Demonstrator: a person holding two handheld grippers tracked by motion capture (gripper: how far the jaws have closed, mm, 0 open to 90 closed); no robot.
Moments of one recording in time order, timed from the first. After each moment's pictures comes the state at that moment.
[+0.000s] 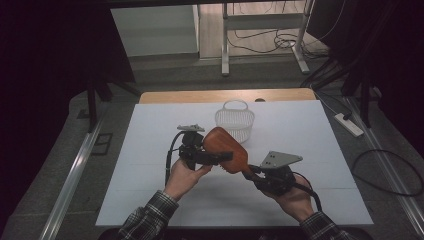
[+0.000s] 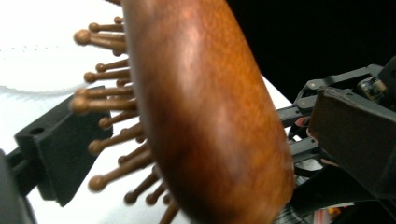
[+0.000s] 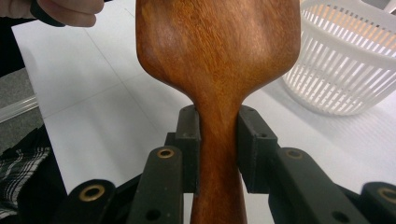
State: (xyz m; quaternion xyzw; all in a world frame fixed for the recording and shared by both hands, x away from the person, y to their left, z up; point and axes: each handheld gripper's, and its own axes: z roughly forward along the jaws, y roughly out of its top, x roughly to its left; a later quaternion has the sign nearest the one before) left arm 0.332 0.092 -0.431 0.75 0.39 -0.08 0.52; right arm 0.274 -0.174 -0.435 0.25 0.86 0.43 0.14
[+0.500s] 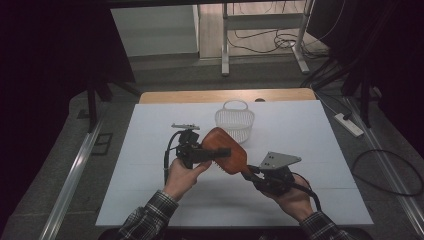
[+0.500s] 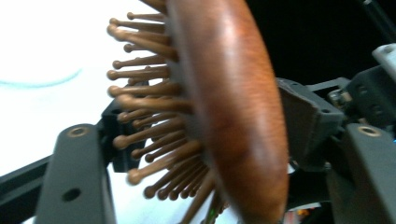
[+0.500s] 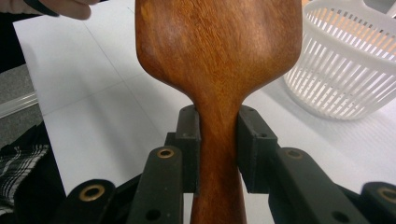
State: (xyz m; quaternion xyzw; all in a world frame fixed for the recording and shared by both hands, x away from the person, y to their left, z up) left arm 0.334 0.102 -0.432 0.73 0.40 -0.14 0.54; right arm 0.274 -0.172 -0.437 0.24 0.86 0.43 0.15
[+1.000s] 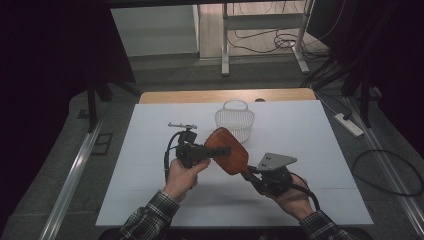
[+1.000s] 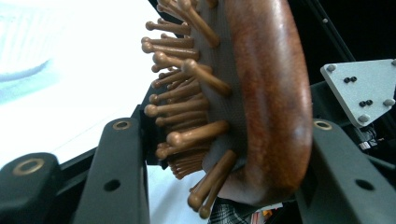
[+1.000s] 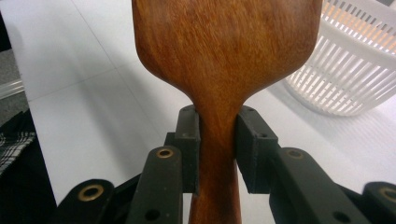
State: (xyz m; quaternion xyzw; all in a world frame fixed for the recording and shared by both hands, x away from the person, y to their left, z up) left arm 0.334 0.104 -0.433 0.70 0.39 -0.19 0.56; right arm 0.277 -0.170 -0.443 0.23 0.87 0.41 0.16
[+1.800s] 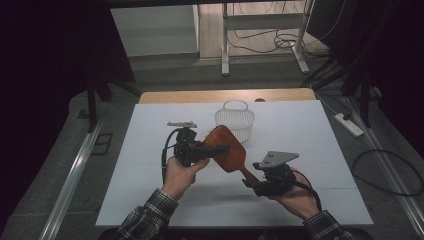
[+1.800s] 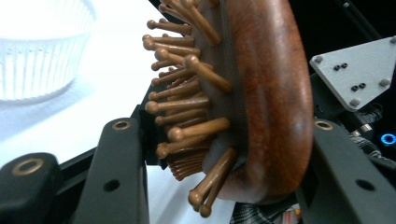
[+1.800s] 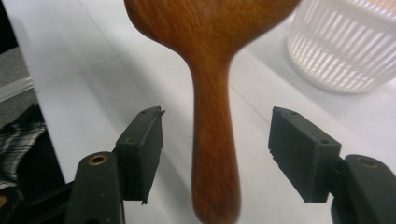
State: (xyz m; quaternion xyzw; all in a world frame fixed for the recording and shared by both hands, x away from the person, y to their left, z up) left arm 0.330 0.107 -0.418 0.73 0.37 -0.12 0.56; right arm 0.282 -0.179 -0.443 0.25 0.88 0.39 0.13
